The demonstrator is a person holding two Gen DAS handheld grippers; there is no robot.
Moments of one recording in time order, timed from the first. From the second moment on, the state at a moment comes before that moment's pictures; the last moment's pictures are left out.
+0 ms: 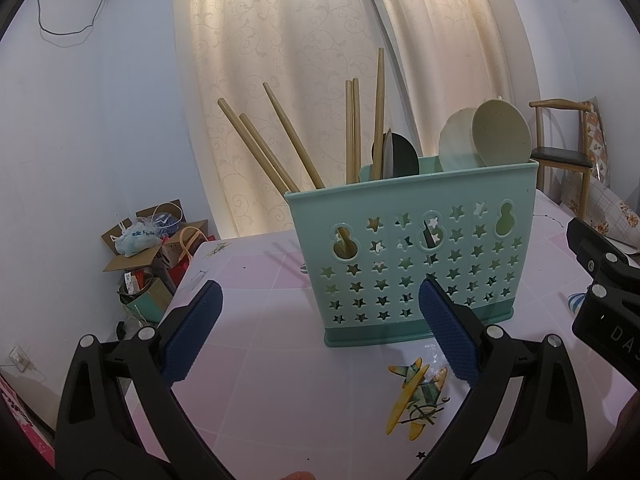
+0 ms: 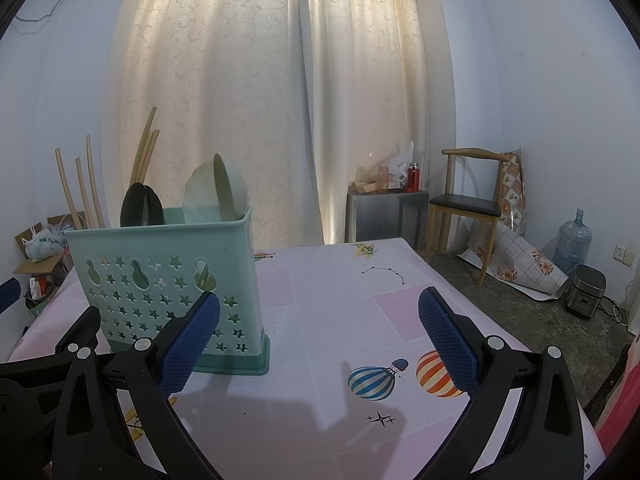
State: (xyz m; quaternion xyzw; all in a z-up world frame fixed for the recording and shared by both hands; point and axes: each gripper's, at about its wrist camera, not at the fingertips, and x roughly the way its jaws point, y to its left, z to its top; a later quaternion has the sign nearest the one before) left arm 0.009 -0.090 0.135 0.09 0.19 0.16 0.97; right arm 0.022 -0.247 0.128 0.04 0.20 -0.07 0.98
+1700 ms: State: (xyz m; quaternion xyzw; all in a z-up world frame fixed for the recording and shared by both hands) left arm 0.009 -0.097 0.131 0.10 0.22 0.15 0.96; right arm 0.019 -0.248 0.128 0.04 0.20 -0.08 0.98
